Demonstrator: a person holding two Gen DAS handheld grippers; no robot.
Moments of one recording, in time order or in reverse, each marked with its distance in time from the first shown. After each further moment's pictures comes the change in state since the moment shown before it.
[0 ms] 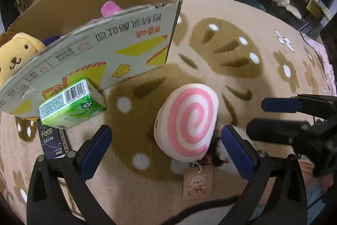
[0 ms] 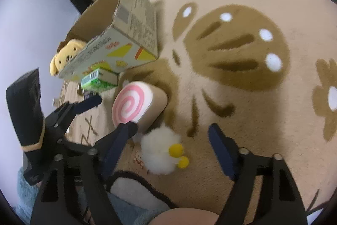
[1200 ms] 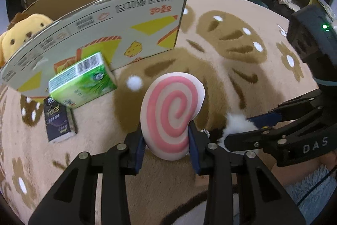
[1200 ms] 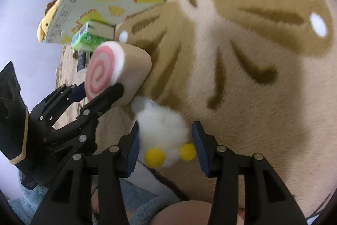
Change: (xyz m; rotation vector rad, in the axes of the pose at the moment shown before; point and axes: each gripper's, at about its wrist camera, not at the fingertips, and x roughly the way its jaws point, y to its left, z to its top) left arm -0.008 0.008 -0.032 -0.001 -0.024 0.041; right arm 0.073 0.007 -0.014 -0.004 0.294 0.068
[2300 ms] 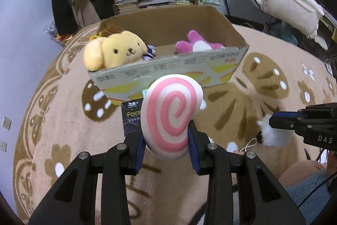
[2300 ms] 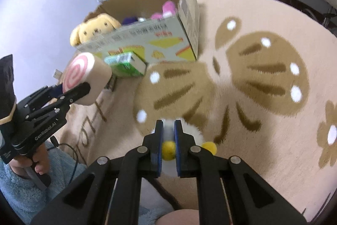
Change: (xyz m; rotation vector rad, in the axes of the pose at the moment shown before) left arm -0.089 0.066 -0.009 -0.167 -0.161 0.191; right arm -0.064 0.060 -0.016 -0.235 -0.312 -0.119
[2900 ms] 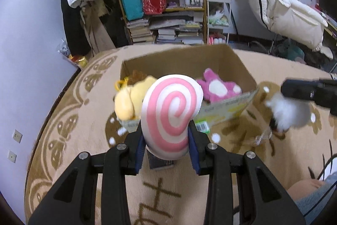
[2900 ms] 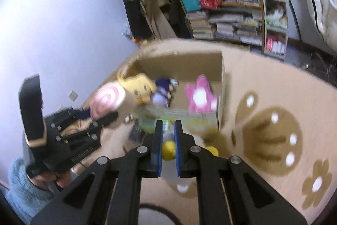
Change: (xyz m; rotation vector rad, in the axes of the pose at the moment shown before) left arm -0.029 0.015 0.049 0.020 -0.142 0.080; right arm -0.060 0.054 0.068 -0.124 -0.269 0.065
